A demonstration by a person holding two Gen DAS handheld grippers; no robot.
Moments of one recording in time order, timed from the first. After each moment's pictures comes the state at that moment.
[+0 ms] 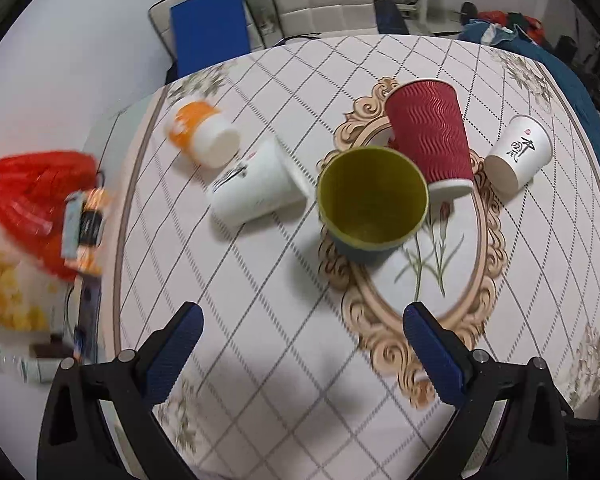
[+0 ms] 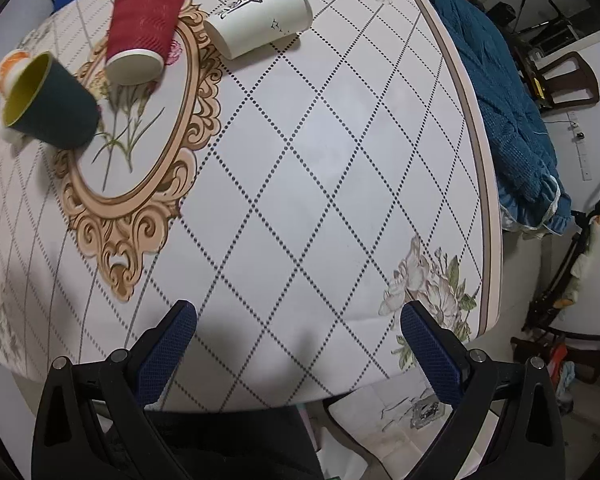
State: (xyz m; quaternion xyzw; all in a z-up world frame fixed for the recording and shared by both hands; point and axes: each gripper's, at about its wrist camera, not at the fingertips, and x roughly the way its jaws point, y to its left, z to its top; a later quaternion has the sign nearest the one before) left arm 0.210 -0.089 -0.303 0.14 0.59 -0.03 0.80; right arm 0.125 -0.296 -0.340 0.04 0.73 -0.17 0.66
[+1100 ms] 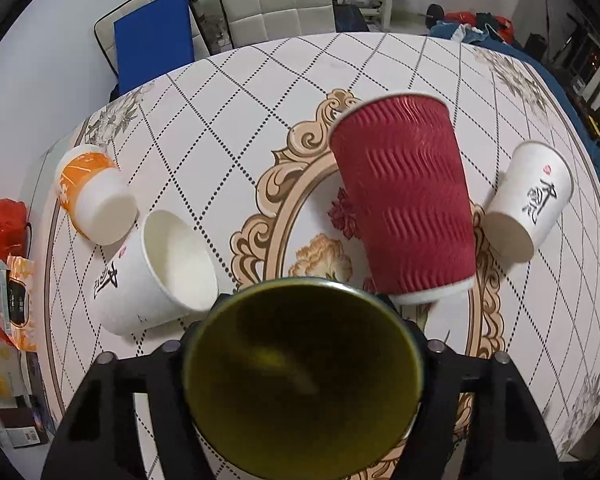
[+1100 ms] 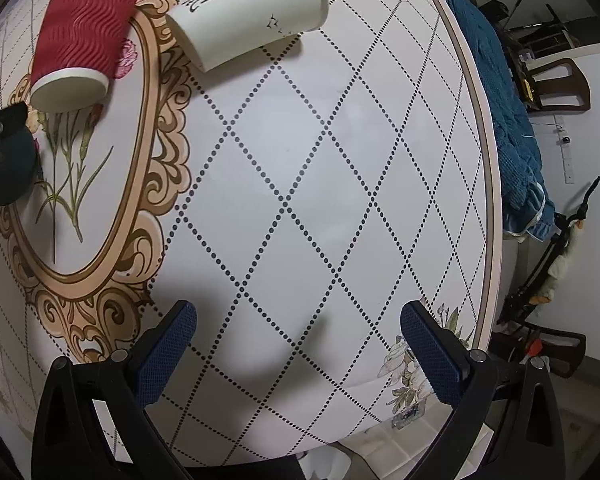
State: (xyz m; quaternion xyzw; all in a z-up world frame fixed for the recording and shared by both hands) left arm 0.293 -0.136 -0.364 0.12 0.58 -0.10 0.80; right arm 0.195 -0.310 -0.394 0.01 0.75 -0.20 0.63
